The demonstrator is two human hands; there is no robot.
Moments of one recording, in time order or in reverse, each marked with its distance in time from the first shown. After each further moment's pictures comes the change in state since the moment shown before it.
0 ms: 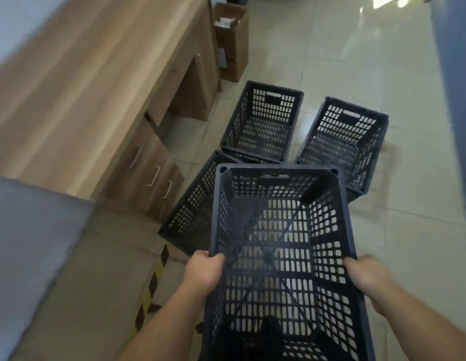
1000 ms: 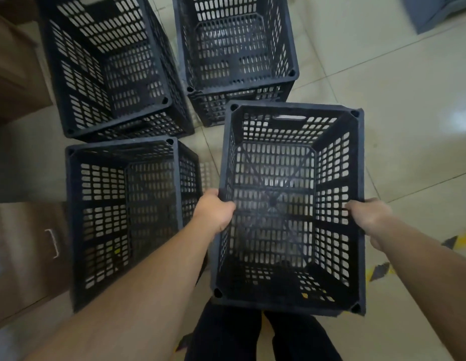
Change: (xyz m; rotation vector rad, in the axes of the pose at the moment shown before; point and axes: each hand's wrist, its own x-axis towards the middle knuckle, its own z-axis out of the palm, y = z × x) left_hand 0.224 0.085 0.294 0.740 -0.307 0.312; right_hand 0.241 0.158 0.074 0.597 0.141 0.546
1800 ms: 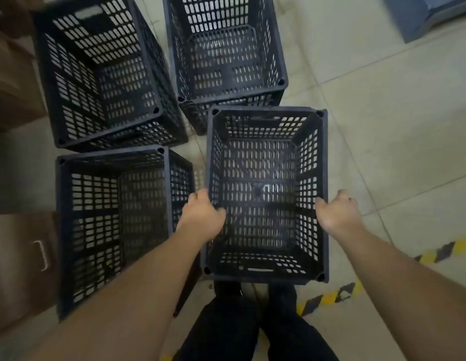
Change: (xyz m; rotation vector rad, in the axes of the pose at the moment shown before) left_hand 0.026 -0.003 0.006 0.422 0.005 0.148; right_hand 0.018 -0.011 0.039 -0.343 0.069 -0.184
